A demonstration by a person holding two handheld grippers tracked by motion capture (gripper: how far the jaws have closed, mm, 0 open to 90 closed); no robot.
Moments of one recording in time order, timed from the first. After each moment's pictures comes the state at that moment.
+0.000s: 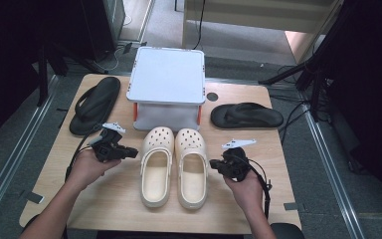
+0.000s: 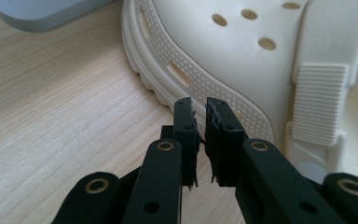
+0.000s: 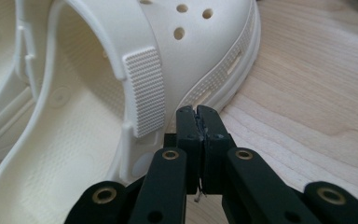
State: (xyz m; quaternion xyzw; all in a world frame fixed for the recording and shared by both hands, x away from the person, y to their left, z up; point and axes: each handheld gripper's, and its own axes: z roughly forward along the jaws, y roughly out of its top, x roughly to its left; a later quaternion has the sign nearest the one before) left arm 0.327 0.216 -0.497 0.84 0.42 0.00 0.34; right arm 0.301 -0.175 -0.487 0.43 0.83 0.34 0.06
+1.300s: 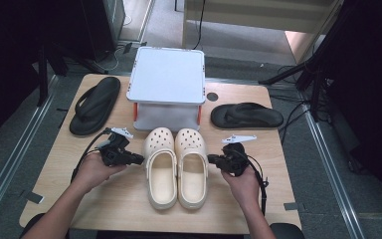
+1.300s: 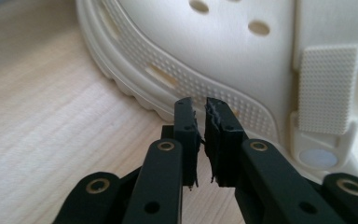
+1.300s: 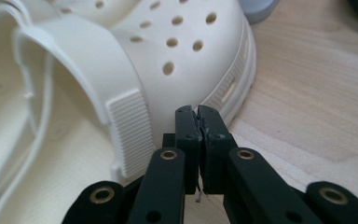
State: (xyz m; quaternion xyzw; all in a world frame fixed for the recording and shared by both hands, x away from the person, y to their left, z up) left arm 0.323 0.202 -0.504 0.85 0.40 -0.03 0.34; right arm 0.315 -0.175 -0.489 0.44 0.81 0.38 0.04
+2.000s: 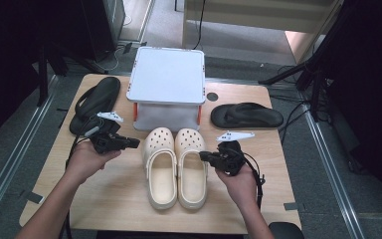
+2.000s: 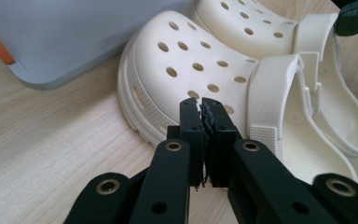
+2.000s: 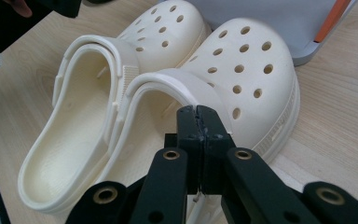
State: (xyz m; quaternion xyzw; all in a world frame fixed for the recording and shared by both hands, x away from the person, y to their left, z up) left arm 0.329 0.213 -0.451 0.82 0.42 0.01 0.38; right arm 0.303 -0.155 -0.459 0.40 0.82 0.42 0.04
